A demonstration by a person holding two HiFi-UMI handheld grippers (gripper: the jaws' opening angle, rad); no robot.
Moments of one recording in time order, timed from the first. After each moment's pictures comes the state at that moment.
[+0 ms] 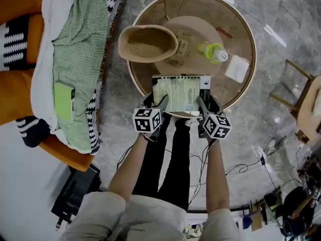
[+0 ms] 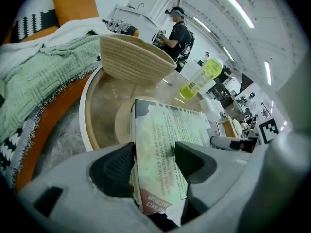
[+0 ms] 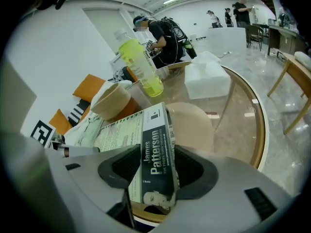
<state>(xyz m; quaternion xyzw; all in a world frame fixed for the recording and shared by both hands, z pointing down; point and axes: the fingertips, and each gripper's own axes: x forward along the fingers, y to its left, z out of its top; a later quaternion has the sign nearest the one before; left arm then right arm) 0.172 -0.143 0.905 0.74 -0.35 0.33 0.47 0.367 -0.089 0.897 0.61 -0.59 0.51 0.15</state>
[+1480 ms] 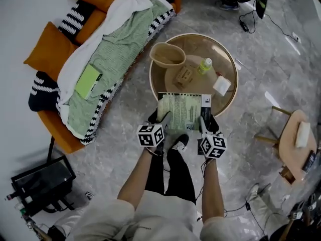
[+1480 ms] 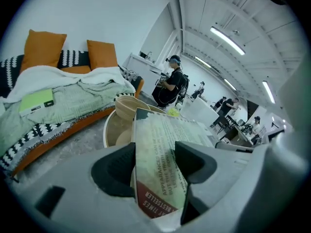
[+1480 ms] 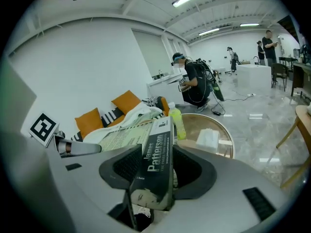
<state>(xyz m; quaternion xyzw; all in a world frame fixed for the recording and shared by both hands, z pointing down) 0.177 -0.039 0.696 0.75 -0.50 0.16 0.40 0.378 -0.023 0.677 0.59 -0.73 0.32 0.12</state>
